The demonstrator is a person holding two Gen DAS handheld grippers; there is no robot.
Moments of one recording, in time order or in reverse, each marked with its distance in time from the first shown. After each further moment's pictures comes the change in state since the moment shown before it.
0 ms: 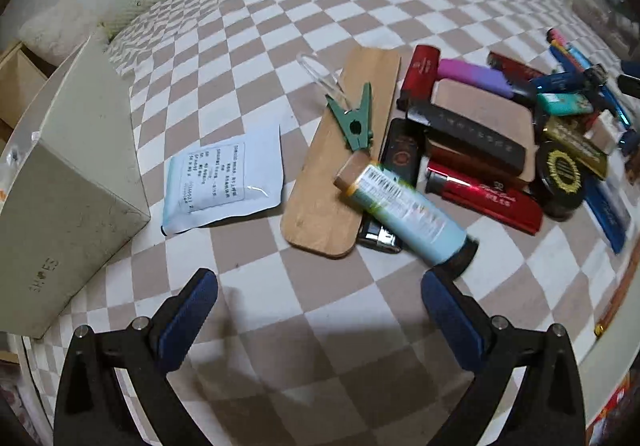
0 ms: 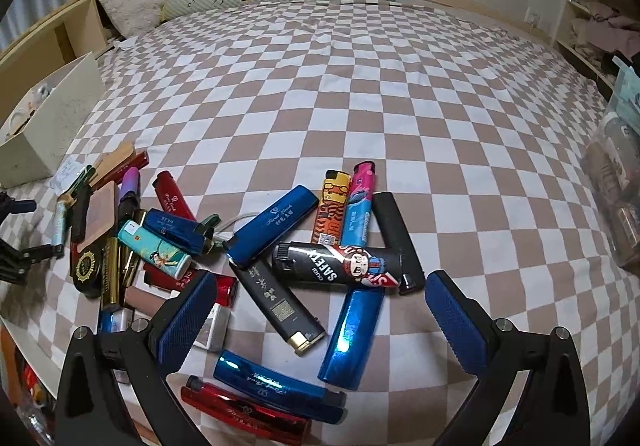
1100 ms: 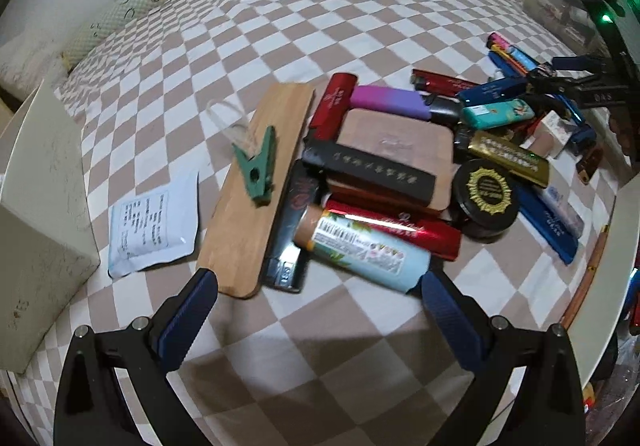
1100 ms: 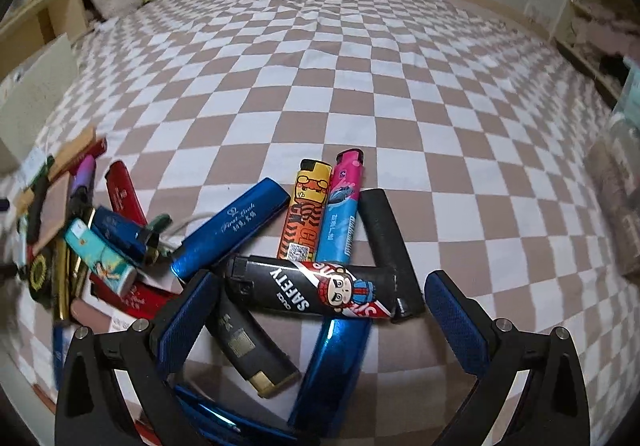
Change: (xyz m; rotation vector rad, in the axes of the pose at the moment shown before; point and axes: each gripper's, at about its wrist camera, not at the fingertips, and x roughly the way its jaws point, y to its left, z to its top) left arm -0.041 -0.100 -0.018 0.095 -0.094 -0.135; right arm 0.037 -0.013 0.000 -0.004 0.055 -0.055
